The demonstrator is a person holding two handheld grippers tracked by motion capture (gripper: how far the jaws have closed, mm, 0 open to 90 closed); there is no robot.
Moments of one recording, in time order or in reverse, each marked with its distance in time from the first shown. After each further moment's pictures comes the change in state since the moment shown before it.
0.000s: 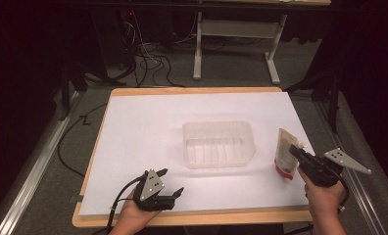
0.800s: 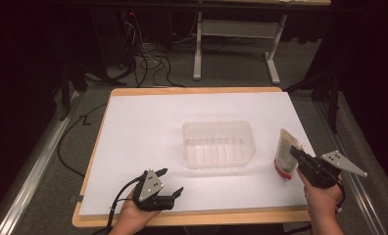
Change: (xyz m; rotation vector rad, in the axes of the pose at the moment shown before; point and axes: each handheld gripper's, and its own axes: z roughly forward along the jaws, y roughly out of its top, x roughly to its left) left arm 0.001 0.001 -0.003 -0.017 0.000 0.001; right arm 0.000 -0.010 0.002 -0.001 -0.051 -0.031
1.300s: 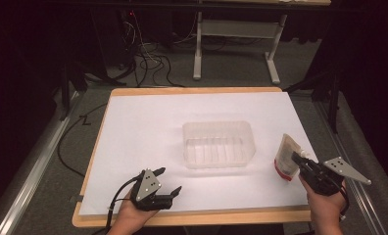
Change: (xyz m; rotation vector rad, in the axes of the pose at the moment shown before) left arm 0.003 0.000 -0.004 -0.012 0.012 -0.006; right arm 0.004 -0.007 -0.016 0.016 -0.018 -0.019
